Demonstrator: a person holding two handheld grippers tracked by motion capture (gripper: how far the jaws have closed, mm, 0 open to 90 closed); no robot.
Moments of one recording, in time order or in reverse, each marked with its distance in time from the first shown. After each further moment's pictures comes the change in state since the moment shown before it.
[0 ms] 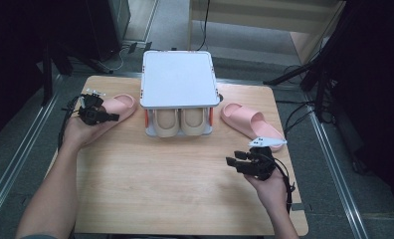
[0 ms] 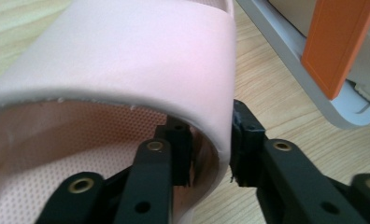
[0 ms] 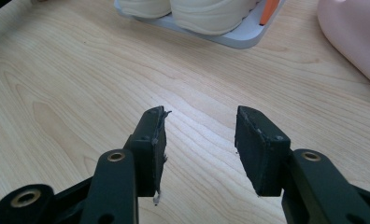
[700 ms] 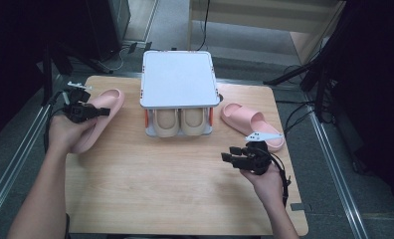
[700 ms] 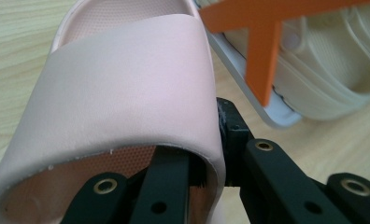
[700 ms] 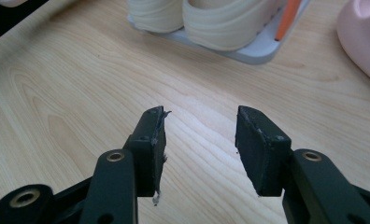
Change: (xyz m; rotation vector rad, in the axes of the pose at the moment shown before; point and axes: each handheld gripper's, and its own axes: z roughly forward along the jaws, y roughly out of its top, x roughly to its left) left arm -0.027 0.001 -0.072 -0.062 0.002 -0.039; right arm 0.001 0.015 0.010 -0.018 0.057 0.000
